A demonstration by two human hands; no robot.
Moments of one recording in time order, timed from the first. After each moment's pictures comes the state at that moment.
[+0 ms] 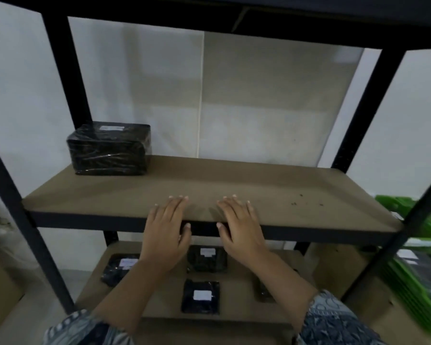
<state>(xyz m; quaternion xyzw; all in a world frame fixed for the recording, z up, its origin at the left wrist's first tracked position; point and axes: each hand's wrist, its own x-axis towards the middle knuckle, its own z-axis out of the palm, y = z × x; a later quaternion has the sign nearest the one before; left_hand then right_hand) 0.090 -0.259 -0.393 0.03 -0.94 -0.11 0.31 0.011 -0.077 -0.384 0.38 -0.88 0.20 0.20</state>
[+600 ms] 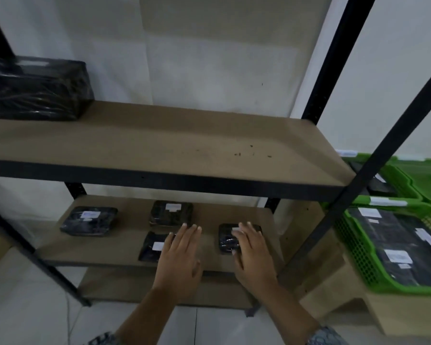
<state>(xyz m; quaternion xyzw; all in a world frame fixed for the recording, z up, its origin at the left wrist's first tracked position) 0.093 -0.053 -0.529 0.02 -0.99 -0.08 0.12 0.008 0.131 -0.539 0.30 -0.92 0.23 0.12</state>
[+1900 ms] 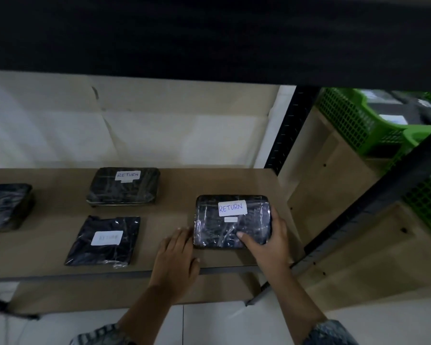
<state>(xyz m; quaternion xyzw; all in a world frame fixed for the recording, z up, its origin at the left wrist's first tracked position) -0.026 -0.044 -0.794 0.02 -0.99 -0.13 0.03 -0.103 0.163 -0.760 0.00 -0.85 0.52 0.04</state>
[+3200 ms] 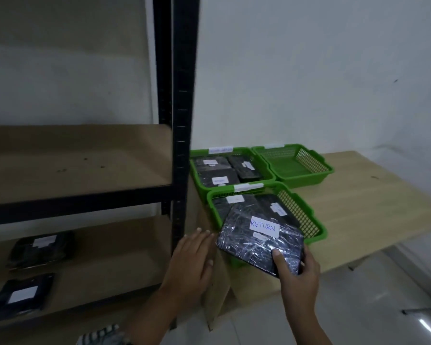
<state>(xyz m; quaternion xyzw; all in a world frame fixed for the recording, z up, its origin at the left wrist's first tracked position) -0.008 0.249 -0.500 -0.21 -0.93 -0.24 0.16 0.023 0.476 -0.470 -0.19 -0.76 0.57 0.27</state>
